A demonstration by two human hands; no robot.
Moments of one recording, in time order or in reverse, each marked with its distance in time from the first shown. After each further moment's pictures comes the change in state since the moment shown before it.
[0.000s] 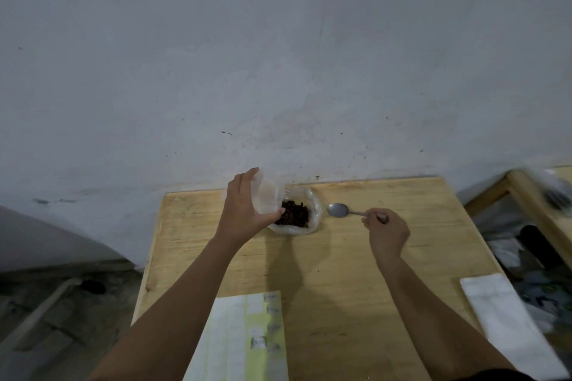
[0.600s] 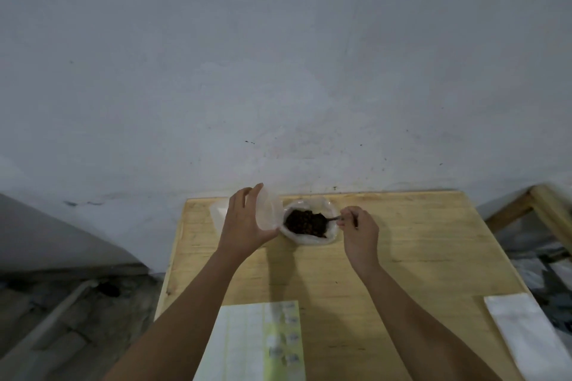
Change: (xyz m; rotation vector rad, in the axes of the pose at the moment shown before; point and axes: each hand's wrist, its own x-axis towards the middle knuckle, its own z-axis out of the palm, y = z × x) left_hand -0.018 -0.034 -0.032 0.220 -0.018 -0.071; right_hand -0.052 -0.014 0.066 -0.068 -0.320 -0.266
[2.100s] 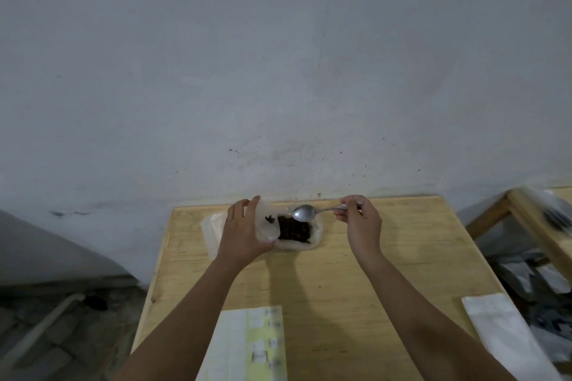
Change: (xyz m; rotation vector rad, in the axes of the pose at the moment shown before) left_hand -0.004 0.036 0.020 0.040 -0.068 -0.004; right_hand 0.010 -0.053 -0.055 0.312 0.093 0.098
